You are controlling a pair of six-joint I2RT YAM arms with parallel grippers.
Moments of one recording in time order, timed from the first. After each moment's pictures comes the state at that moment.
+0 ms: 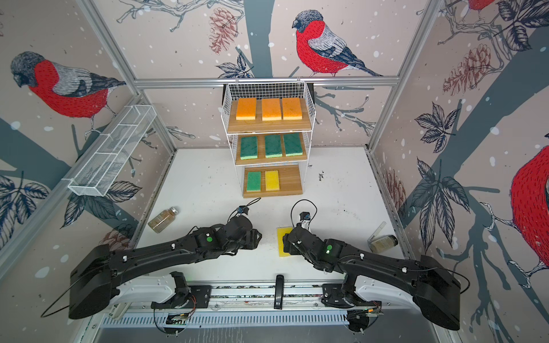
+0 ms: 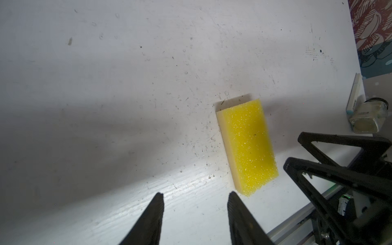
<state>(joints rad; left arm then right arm) -1.04 1.19 0.66 -0.36 -0.16 -0.88 1.12 1.03 0.47 -0.35 0.32 0.93</state>
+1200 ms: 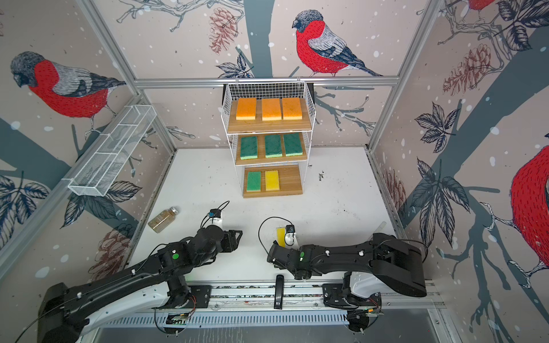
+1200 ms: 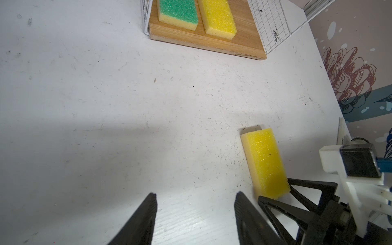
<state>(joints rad) -0.98 0.78 0.46 -0.41 -0.29 -0.88 1.35 1.38 0.57 -0.40 0.41 1.06</state>
